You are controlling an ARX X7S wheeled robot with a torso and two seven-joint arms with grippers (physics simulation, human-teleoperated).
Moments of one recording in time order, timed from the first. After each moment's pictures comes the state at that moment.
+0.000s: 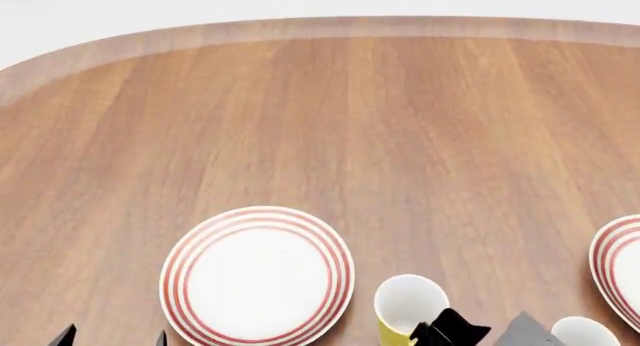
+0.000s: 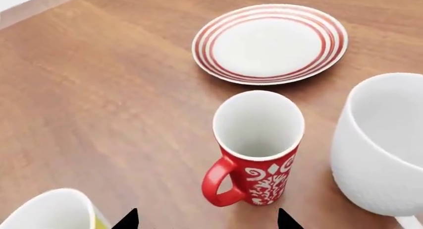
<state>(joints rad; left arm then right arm) 0.04 -0.18 0.21 0.11 -0.19 -0.01 -0.17 0.32 0.03 0.00 0.03 0.54 0.49 0.93</state>
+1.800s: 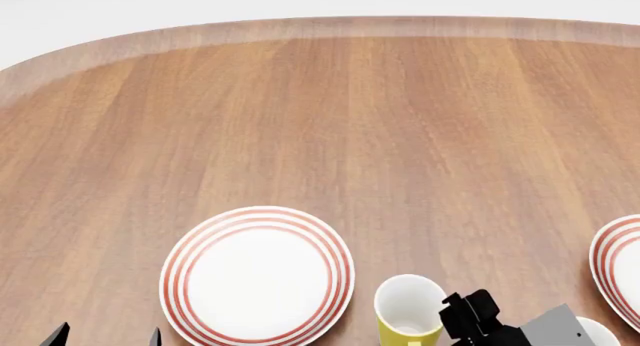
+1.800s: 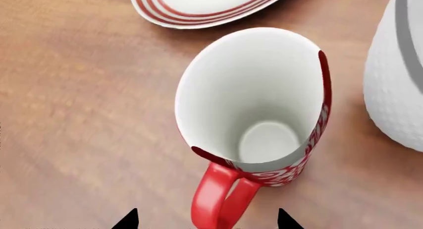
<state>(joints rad) 0.03 -0.23 0.25 0.12 -0.22 0.01 -0.22 0.63 0.05 0.08 0.68 0.79 0.18 0.91</state>
